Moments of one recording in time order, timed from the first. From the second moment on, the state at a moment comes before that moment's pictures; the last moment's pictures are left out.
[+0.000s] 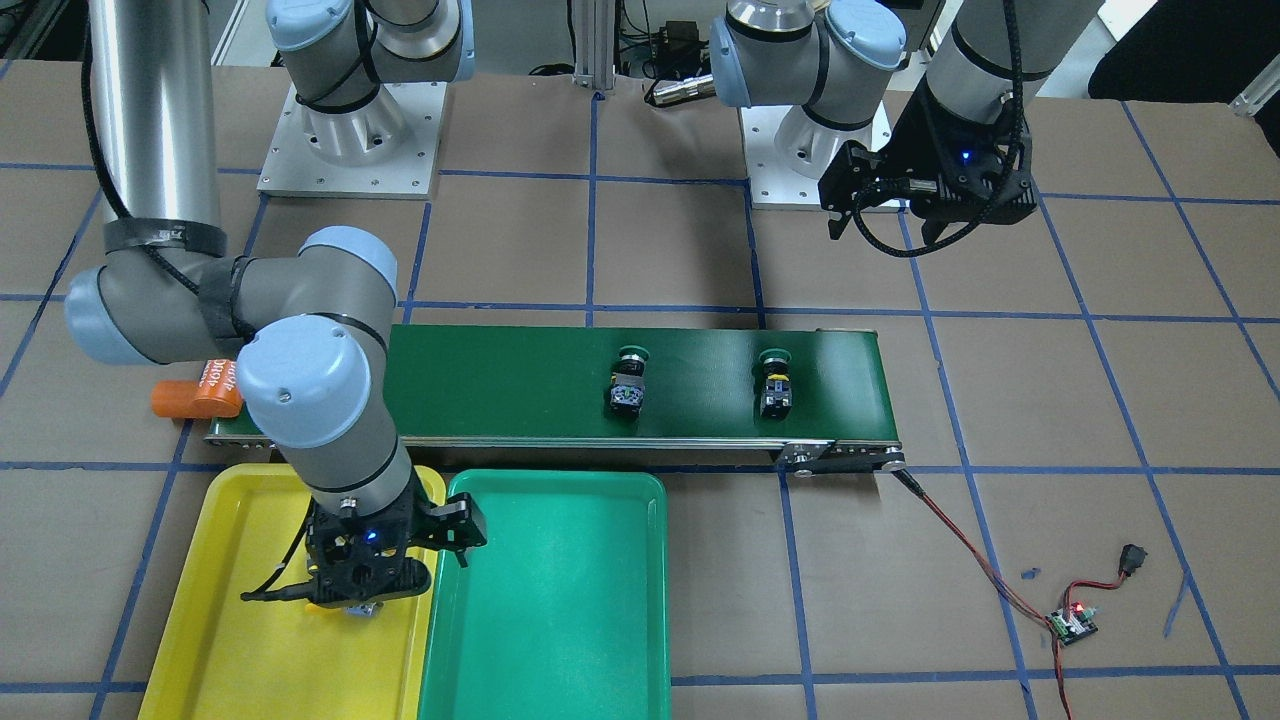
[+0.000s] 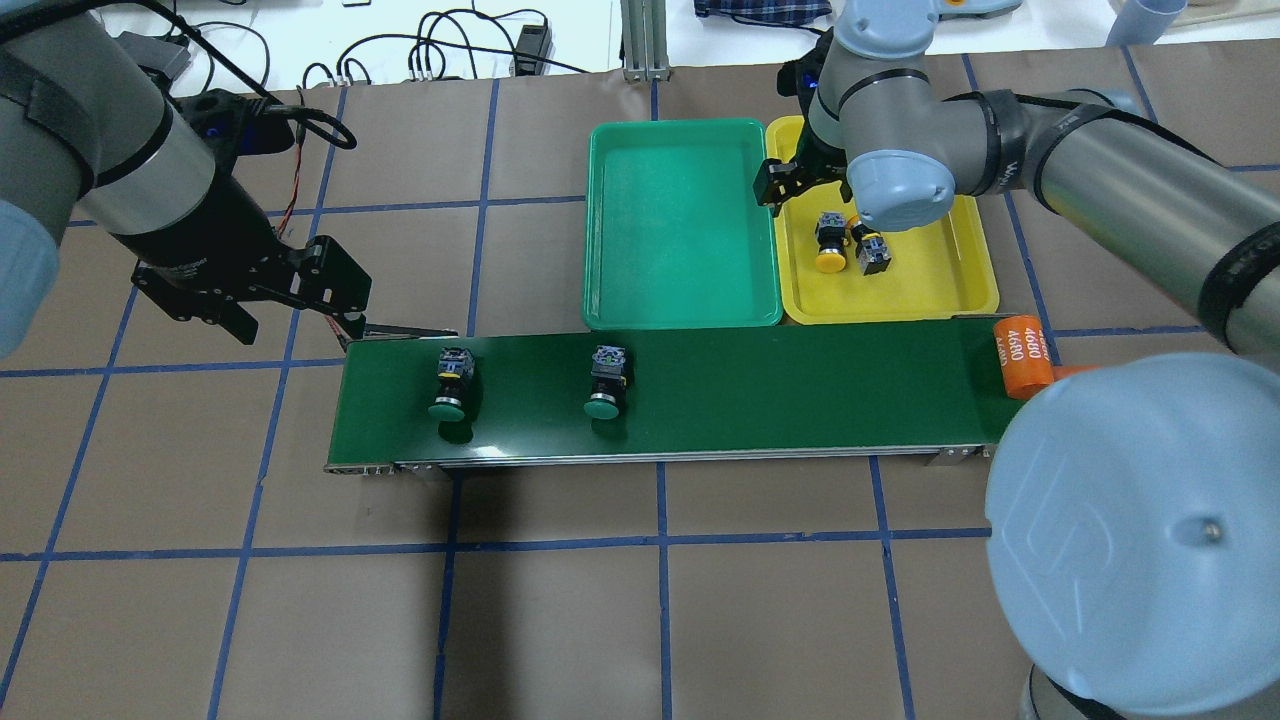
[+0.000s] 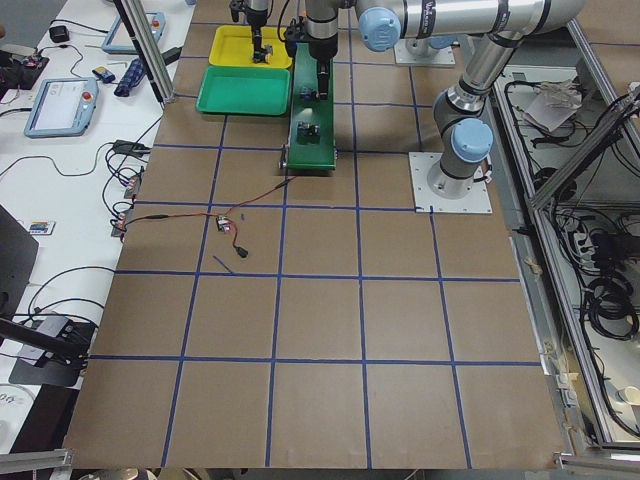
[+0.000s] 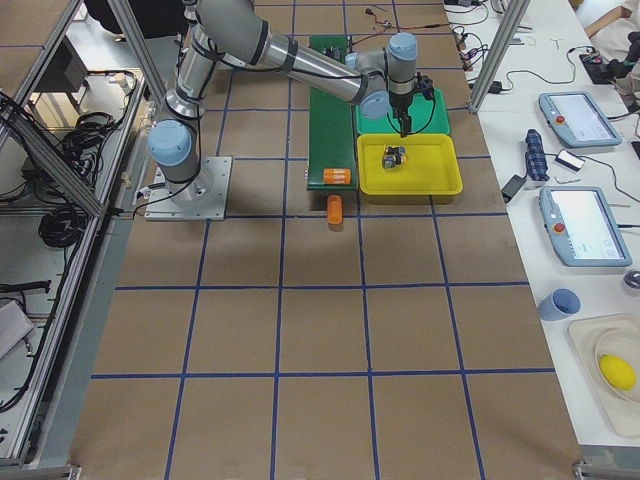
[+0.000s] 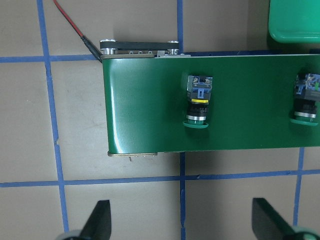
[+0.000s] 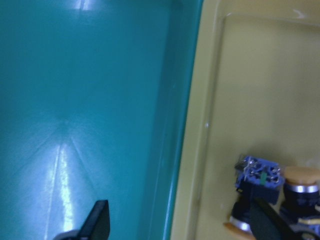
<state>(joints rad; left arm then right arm) -1.47 -1.45 -1.75 -1.58 1.54 0.11 1.69 -1.04 1.52 -2.23 -1.54 -0.02</state>
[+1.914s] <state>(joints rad) -1.47 -1.44 -1.75 -1.58 1.54 0.12 1.96 -1.16 1.70 -2.02 -1.50 0.46</state>
